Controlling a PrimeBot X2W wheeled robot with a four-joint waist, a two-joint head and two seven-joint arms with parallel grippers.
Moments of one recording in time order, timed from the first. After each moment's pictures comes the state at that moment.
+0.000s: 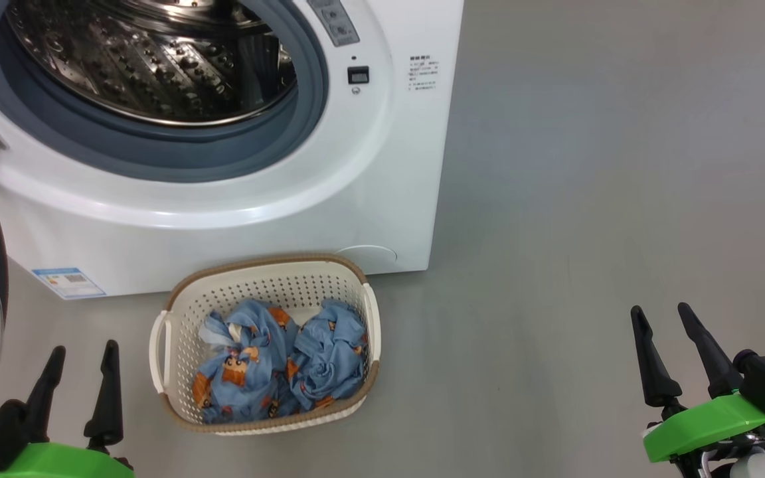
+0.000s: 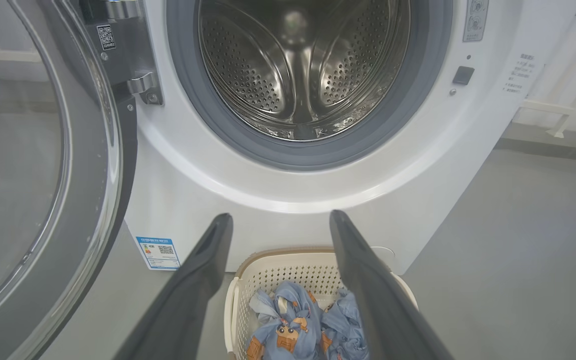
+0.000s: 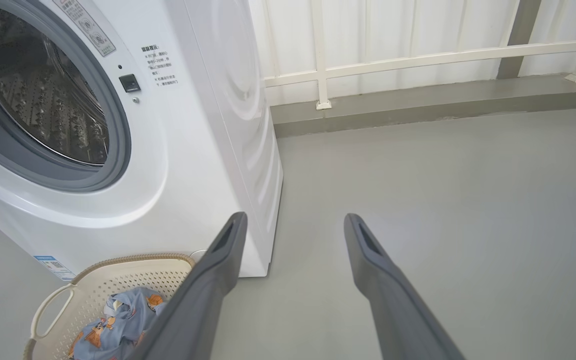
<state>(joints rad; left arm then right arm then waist) -0.08 0.22 0.02 0.27 -0.39 -0.13 -0.26 -0.10 -0.17 -0.04 0.25 0.32 0.13 -0.25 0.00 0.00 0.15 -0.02</state>
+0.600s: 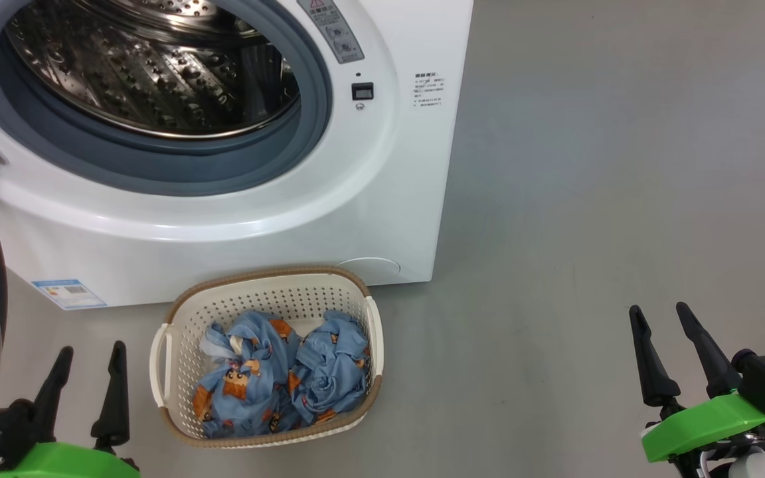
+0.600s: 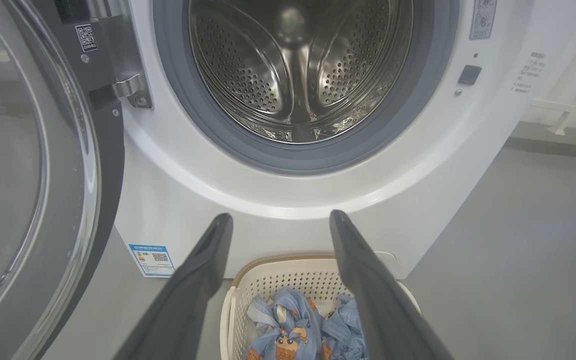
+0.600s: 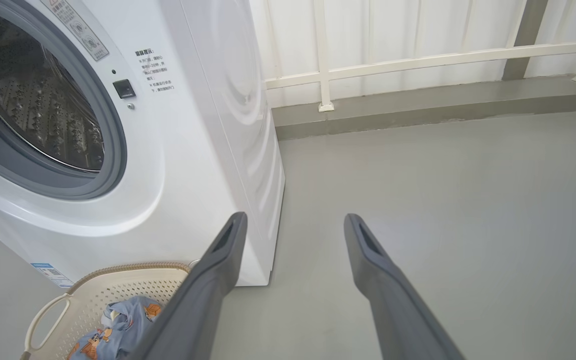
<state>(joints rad) -0.09 0.21 0.01 0.28 -0.38 -0.13 -0.26 -0.11 -0.16 -0.04 0.25 0.32 0.13 -0.25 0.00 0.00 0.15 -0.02</state>
